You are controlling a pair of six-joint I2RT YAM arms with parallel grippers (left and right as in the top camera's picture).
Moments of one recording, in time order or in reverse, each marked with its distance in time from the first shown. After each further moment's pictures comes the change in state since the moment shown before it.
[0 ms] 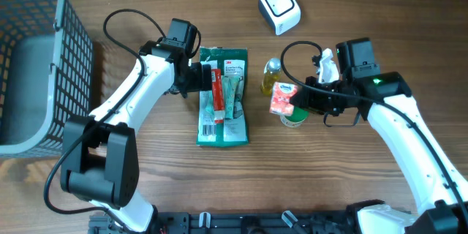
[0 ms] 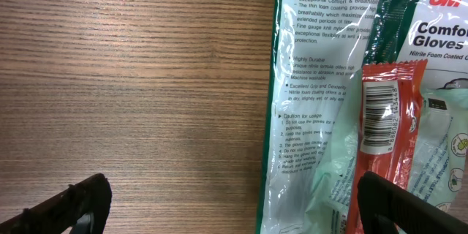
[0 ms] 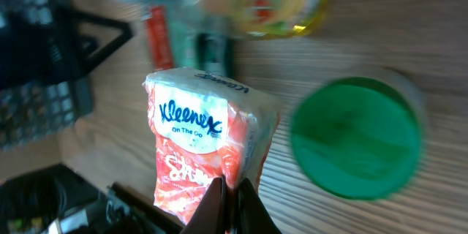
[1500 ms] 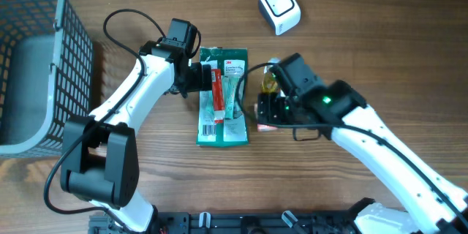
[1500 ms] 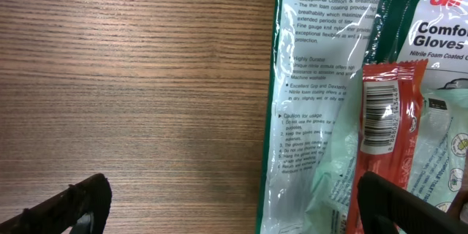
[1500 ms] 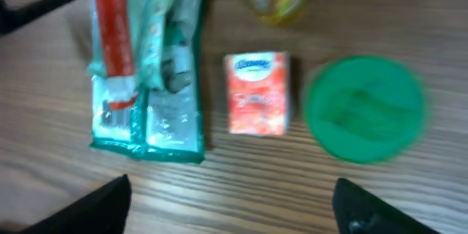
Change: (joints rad) left arm 0.000 0.000 0.000 0.000 0.000 0.000; right arm 0.414 0.002 0.127 -0.138 0.565 0.197
